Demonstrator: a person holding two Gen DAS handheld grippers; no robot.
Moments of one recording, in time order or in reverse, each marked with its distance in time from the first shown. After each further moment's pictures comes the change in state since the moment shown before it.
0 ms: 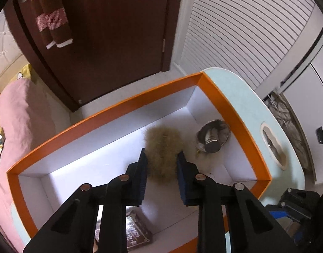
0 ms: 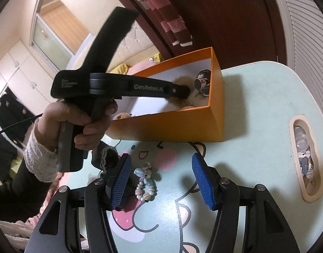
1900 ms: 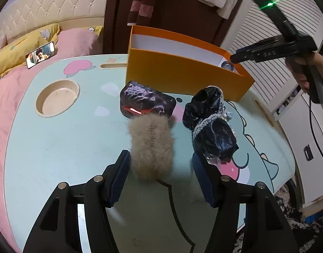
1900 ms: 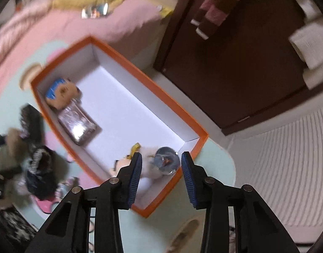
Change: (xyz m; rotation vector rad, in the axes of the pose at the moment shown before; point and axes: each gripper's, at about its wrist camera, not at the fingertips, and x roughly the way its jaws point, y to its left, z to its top) left arm -0.096 0.029 -0.251 -0.391 -0.251 0.006; right arm 0.089 0.060 0.110 -0.750 0.474 -0.566
